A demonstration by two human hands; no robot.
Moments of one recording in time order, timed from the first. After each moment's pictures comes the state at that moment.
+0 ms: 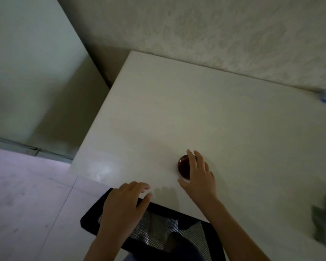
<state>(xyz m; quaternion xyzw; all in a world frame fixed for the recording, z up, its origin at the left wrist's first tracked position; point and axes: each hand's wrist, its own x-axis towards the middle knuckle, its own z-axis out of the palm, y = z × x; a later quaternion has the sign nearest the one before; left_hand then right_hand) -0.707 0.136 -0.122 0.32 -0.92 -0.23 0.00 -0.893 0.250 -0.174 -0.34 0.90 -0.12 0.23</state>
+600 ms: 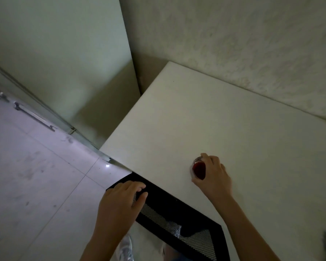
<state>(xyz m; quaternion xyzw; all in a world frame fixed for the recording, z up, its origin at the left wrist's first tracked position) -0.627 0.159 -0.089 0.42 -0.88 -0.20 0.08 -0.873 0.247 -0.137 -0.37 0.90 -0.12 0.19</state>
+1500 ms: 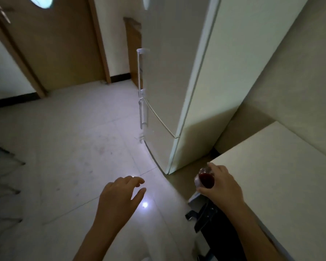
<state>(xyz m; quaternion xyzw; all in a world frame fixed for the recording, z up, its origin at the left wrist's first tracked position) -0.250 0.124 -0.066 0.60 -0.77 -0.09 0.22 -0.535 0.118 -0.051 -0.61 0.76 -0.13 0.19</state>
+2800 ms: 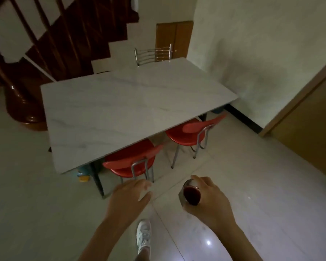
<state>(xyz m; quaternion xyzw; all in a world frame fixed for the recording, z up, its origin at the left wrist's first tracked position) 0.184 0.104 -0.086 0.95 -0.17 -0.01 0.27 0.138 -0.124 -0.058 -0.97 0.08 0.04 0.23</state>
